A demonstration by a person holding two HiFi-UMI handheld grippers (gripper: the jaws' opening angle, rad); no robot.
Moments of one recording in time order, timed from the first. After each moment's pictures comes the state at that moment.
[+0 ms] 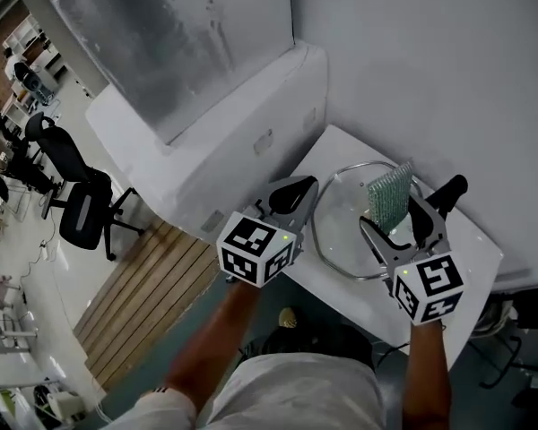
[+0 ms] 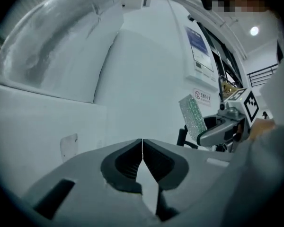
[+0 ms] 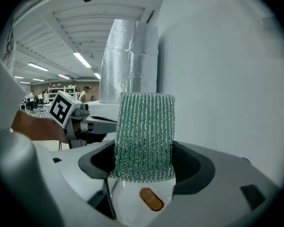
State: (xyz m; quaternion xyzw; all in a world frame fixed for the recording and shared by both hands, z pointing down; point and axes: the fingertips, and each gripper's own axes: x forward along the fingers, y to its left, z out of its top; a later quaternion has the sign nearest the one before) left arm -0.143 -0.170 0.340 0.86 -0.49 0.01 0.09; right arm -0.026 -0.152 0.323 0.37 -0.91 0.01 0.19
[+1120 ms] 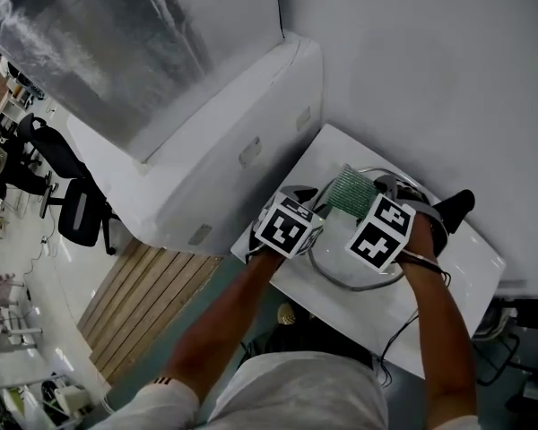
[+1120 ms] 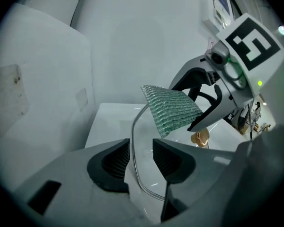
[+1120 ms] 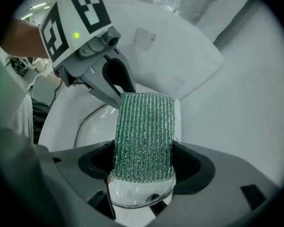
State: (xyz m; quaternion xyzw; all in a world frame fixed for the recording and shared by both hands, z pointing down) left arm -0.103 -0.231 0.489 0.84 -0.41 0.27 0.23; right arm -0.035 -0.232 0.456 0.17 -0.75 -0.12 0.63
